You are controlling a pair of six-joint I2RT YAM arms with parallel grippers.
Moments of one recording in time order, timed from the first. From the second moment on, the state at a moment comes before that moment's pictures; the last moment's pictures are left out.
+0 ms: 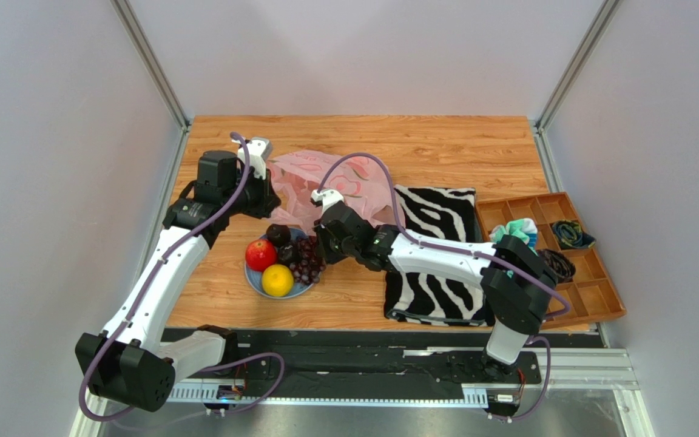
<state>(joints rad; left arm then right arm) -0.24 1.12 1.09 -0.59 0.27 -0.06 1.03 1.73 1.20 -0.14 0.10 0.48</state>
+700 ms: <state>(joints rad) -0.24 1.12 1.09 -0.60 0.27 -0.06 1.08 1.58 1.14 -0.09 0.10 0.42</state>
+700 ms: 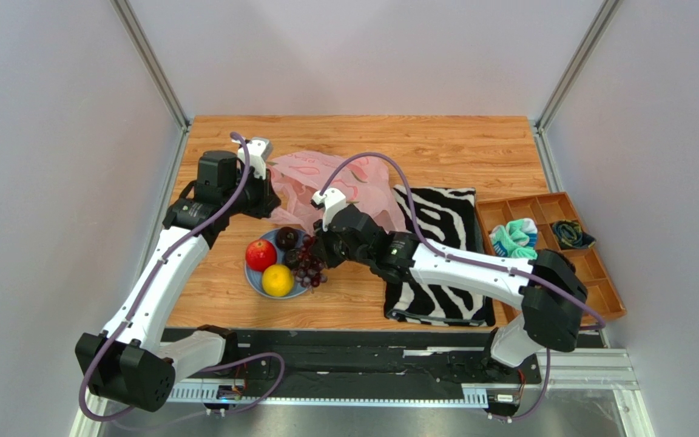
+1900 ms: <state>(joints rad) -0.24 1.12 1.09 -0.60 0.27 -0.06 1.06 1.36 1.18 -0.13 0.28 0.17</state>
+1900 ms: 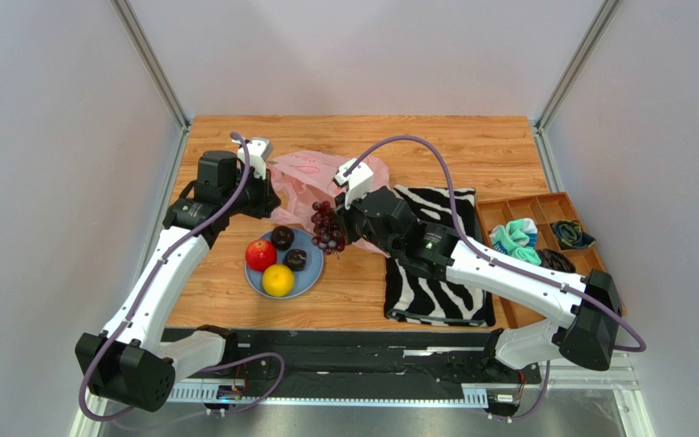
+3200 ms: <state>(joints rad) -0.24 1.12 1.09 -0.59 0.31 -0.06 0.92 1.83 1.64 -0.32 0.65 0.10</state>
